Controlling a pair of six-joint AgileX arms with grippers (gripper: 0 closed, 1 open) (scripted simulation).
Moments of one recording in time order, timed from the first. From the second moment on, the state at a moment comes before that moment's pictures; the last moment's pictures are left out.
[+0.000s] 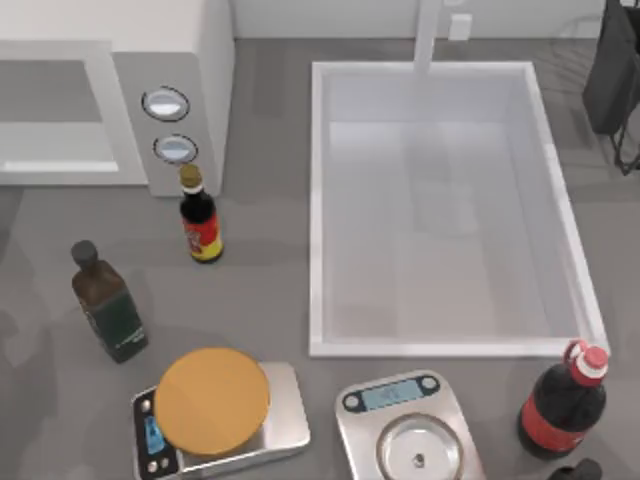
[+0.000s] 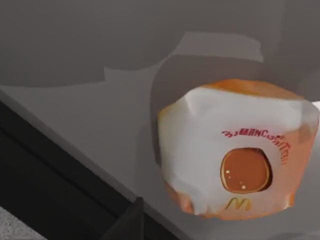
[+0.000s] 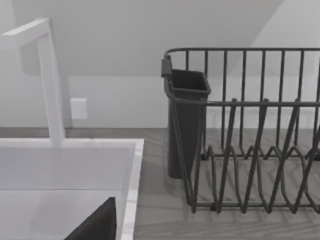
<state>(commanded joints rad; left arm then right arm) 0.38 1.65 1.08 -0.91 -0.01 1.25 0.00 0.00 0.00 0.00 0.00 0.00</state>
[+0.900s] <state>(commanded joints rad) 0.40 1.82 1.10 -0.84 0.00 1.33 0.00 0.00 0.00 0.00 0.00 0.00</state>
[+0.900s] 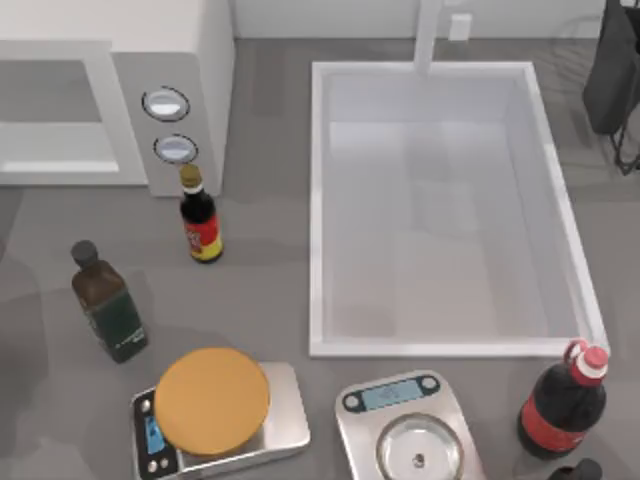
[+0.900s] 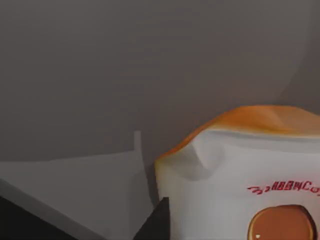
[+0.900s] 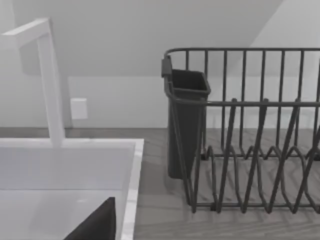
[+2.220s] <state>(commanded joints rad) 0.41 1.92 1.00 -0.65 0.00 1.35 0.00 0.00 0.00 0.00 0.00 0.00</state>
